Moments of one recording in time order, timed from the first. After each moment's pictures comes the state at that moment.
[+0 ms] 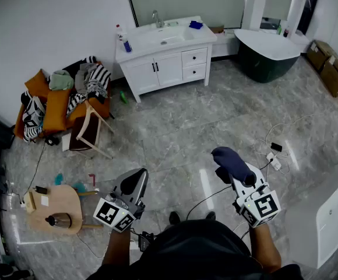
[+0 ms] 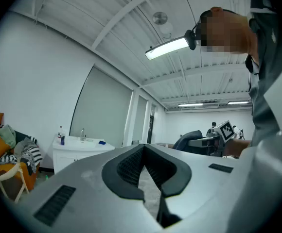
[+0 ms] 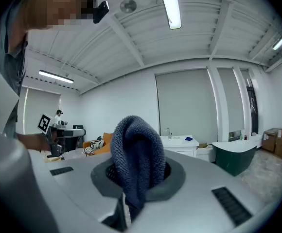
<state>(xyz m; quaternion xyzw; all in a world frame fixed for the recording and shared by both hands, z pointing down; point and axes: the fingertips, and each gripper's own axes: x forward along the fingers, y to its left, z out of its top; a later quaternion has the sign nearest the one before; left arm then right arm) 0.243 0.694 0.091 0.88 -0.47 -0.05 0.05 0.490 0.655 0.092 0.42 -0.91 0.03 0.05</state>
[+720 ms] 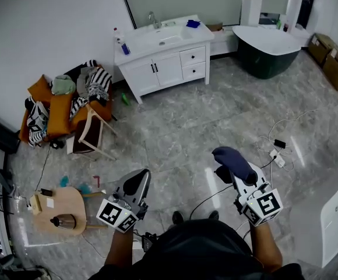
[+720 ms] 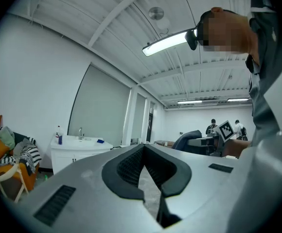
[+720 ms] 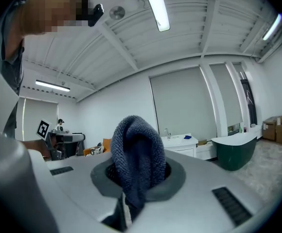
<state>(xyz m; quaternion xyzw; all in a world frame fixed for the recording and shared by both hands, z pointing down) 0.282 0.693 0.092 0.88 -0.47 -0.04 0.05 0.523 0.654 0.091 0.42 -0.90 0.09 0.01</state>
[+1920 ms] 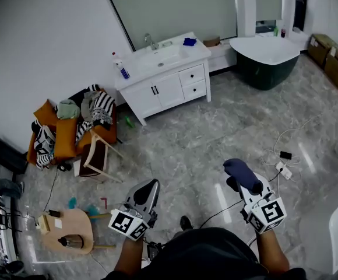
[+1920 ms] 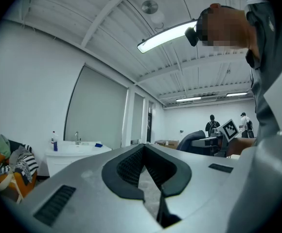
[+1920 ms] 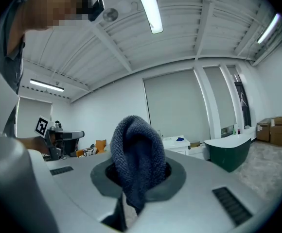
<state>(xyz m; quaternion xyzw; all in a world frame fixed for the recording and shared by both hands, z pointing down) 0.332 0.627 0.089 0.88 -0.47 -0.03 0.02 0.583 0.602 0.108 0.45 -0.89 0.07 0.01</state>
